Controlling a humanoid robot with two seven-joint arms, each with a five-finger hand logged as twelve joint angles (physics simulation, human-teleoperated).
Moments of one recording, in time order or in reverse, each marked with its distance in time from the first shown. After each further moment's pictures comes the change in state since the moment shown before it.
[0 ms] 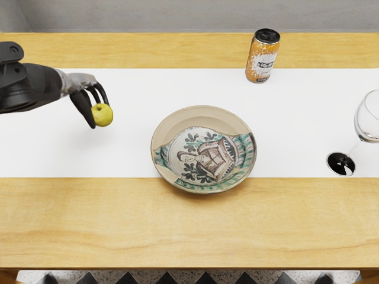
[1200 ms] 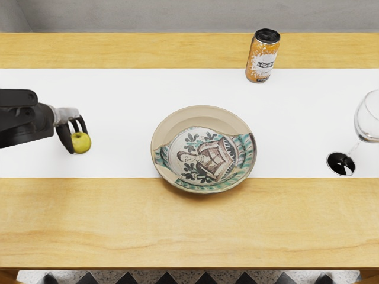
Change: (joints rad) left arm 0.043 -0.054 0.270 0.010 0.004 0.130 -0.021; right arm 0.000 0.000 0.000 0.000 0.000 0.000 0.000
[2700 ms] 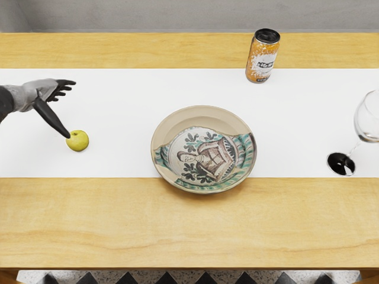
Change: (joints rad) left arm 0.417 0.228 -0.747 0.138 0.101 -0.173 -0.190; right arm 0.000 0.000 0.000 0.000 0.000 0.000 0.000
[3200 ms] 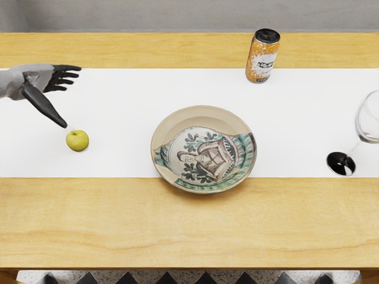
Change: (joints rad) left arm 0.077 0.091 -0.290 -0.038 -0.058 -0.288 -0.031; right arm 0.004 0.000 0.003 0.001 0.000 0.002 0.000
